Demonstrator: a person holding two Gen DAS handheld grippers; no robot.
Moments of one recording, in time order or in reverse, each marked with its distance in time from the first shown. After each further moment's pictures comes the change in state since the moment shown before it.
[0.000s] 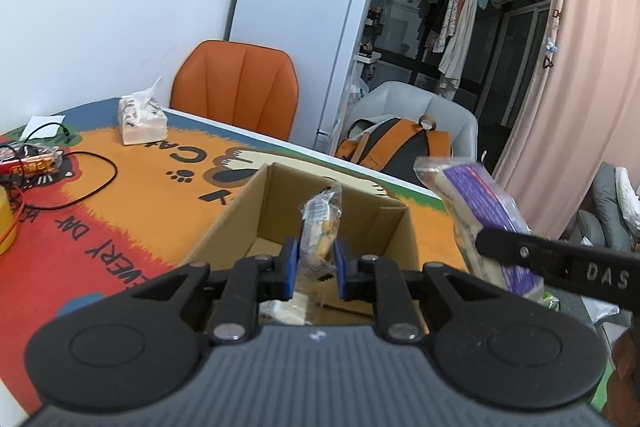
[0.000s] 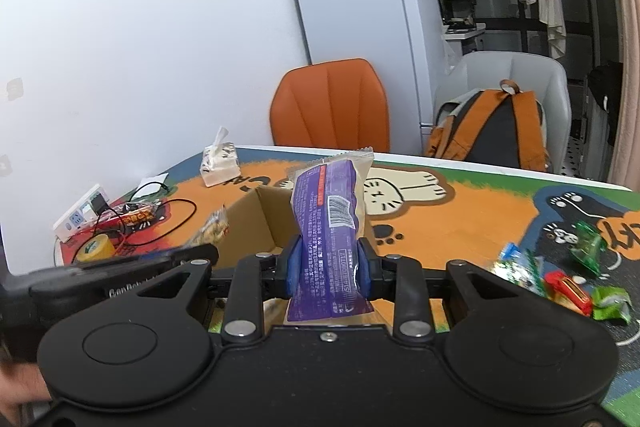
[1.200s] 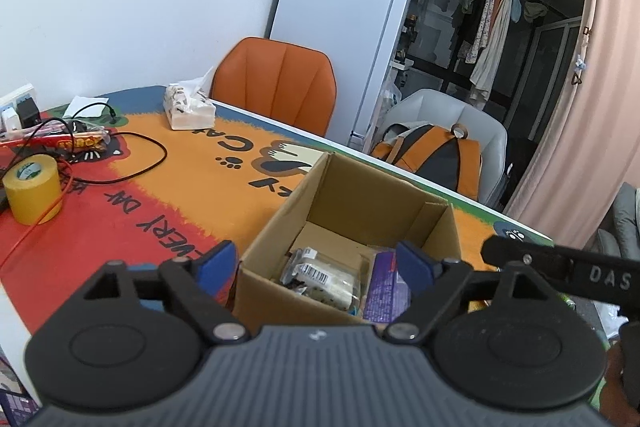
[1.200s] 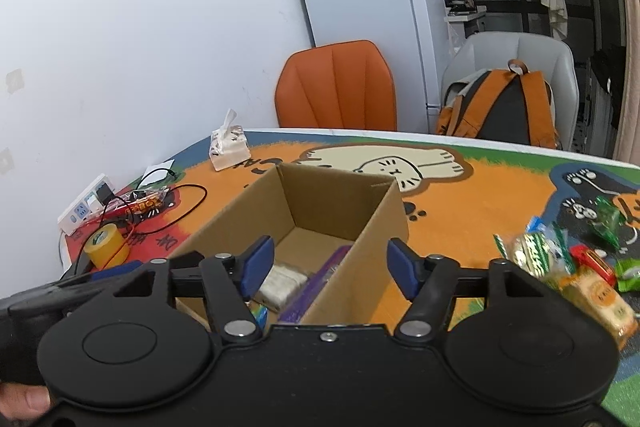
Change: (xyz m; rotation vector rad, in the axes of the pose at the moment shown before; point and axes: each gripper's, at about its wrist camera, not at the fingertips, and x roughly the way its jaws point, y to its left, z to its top) left arm -0.030 0.026 -0.013 -0.066 -0.010 0.079; right arm 0.005 0.022 -0.012 0.032 0.052 -0.007
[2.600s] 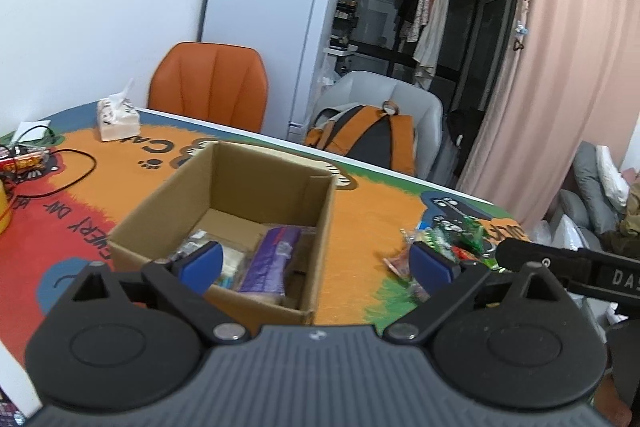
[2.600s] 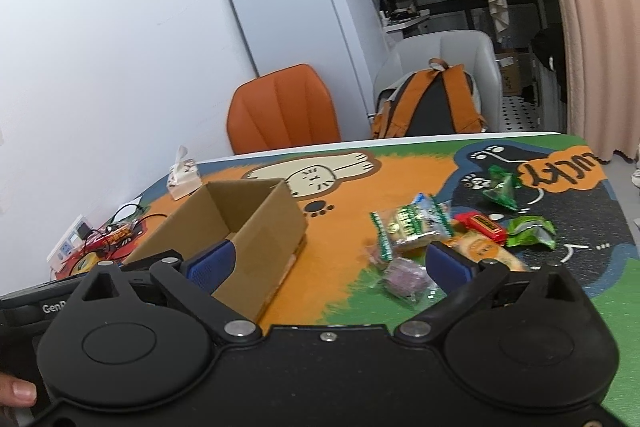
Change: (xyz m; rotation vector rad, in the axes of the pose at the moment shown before) left arm -0.023 -0.086 -0.020 0.121 0.022 -0.134; right arm -0.080 -0.092 -0.030 0.140 -0.081 -0.078
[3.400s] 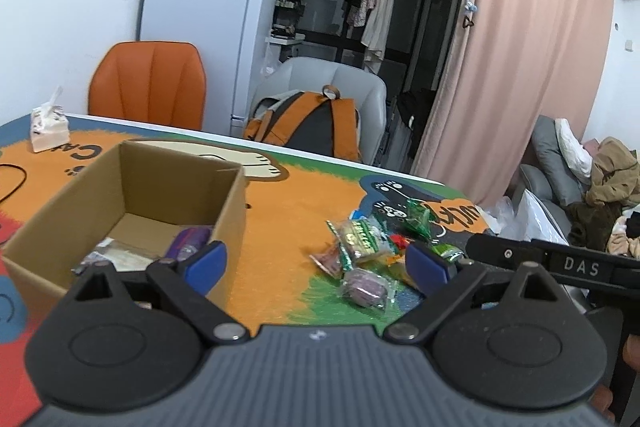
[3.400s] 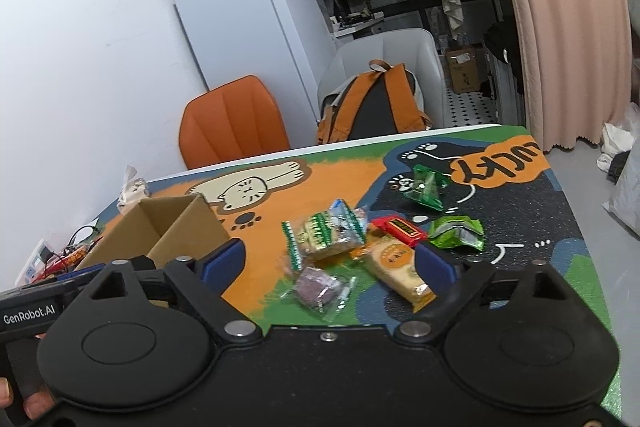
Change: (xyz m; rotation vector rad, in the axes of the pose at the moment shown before) left arm 0.040 -0.055 -0.007 0.084 0.033 -0.128; right arm 0.003 -0.070 -0.001 0.073 -0.020 -0.096
